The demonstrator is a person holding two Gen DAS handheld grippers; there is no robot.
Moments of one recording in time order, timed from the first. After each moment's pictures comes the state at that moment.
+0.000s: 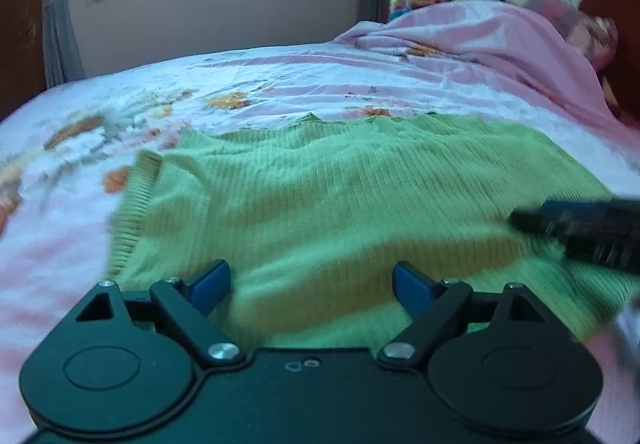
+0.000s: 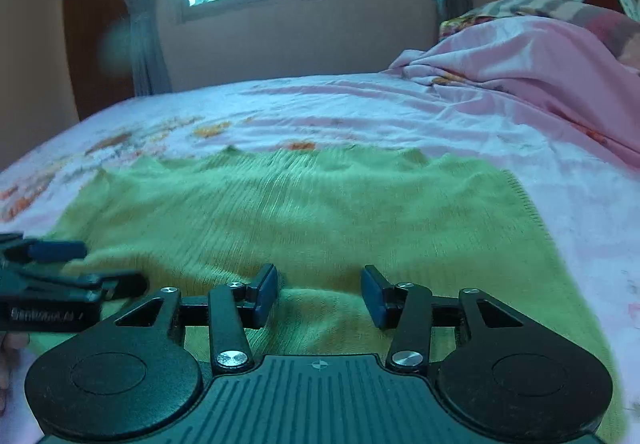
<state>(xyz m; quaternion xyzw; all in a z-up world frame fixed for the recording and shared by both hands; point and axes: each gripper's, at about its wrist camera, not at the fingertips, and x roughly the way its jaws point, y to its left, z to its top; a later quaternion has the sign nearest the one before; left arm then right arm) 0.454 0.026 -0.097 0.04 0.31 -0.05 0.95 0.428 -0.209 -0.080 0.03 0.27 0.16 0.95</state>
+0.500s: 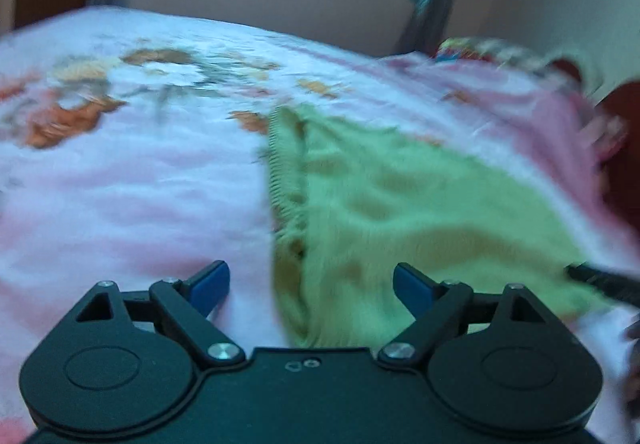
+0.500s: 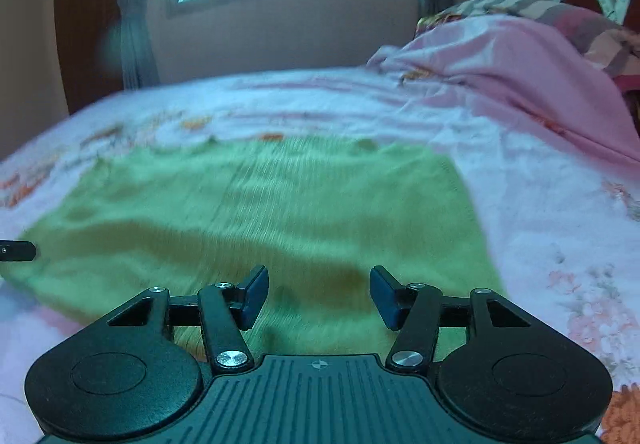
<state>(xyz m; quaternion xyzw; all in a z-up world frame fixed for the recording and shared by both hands) 0.409 0.153 -0.097 -0.15 0.32 -0.08 0.93 0.388 -0.250 -0.067 0.02 0.28 0.14 0.95</state>
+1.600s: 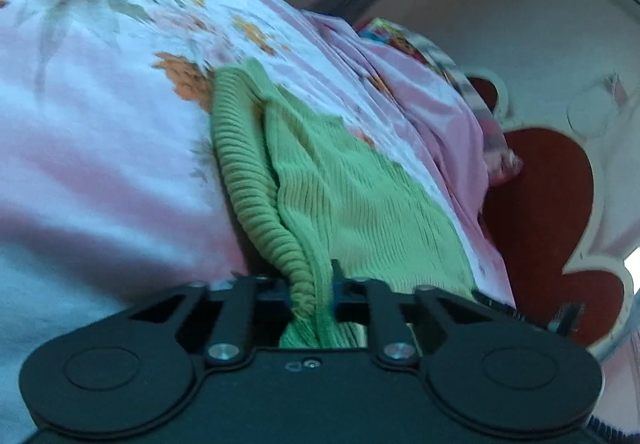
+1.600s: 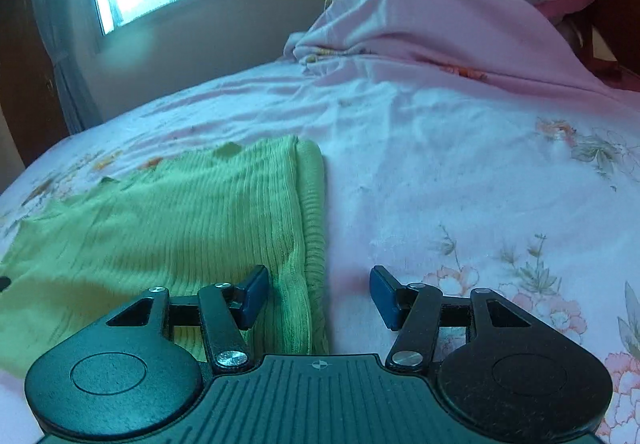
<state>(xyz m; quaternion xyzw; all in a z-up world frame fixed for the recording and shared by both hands) 0.508 0.193 -0.144 -0.28 0.37 -0.28 0.84 0.432 -0.355 -0.086 0.11 0.30 0.07 0.94</state>
